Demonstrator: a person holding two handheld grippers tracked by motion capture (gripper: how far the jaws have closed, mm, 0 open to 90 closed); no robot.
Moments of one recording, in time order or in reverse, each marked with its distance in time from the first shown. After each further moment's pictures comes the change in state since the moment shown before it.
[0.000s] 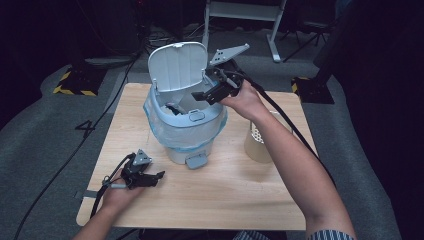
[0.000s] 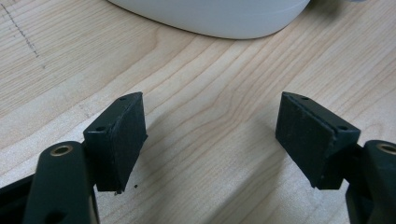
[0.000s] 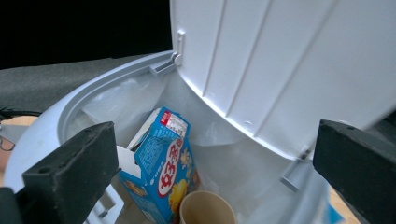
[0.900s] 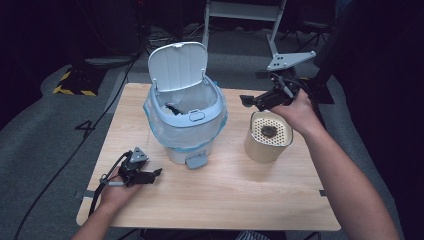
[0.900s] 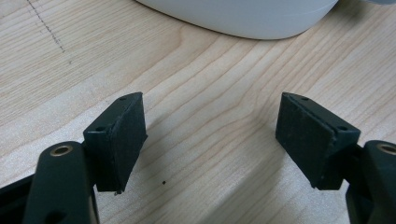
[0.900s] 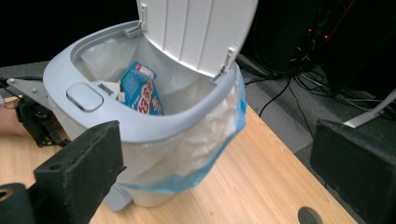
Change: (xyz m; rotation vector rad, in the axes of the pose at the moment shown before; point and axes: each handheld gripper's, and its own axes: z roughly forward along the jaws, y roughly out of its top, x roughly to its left) left arm 0.010 -0.001 -0.001 0.000 0.015 -0.022; right arm 0.000 -0.045 -0.121 0.001 -0.156 0.044
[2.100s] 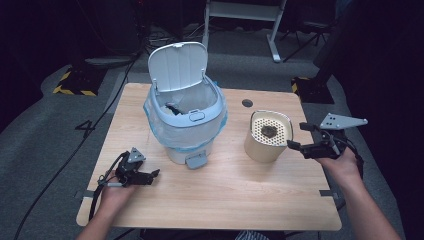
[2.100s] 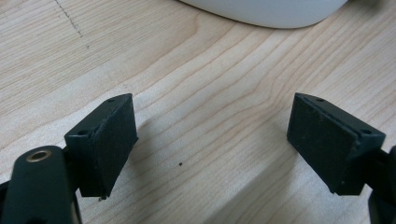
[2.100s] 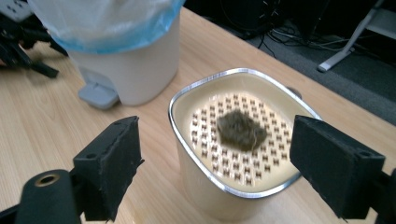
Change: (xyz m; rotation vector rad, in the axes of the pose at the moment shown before) left arm 0.004 -0.005 -0.005 0.021 0.029 -0.014; right arm 0.012 -0.176 -0.080 0.033 -0.114 0.179
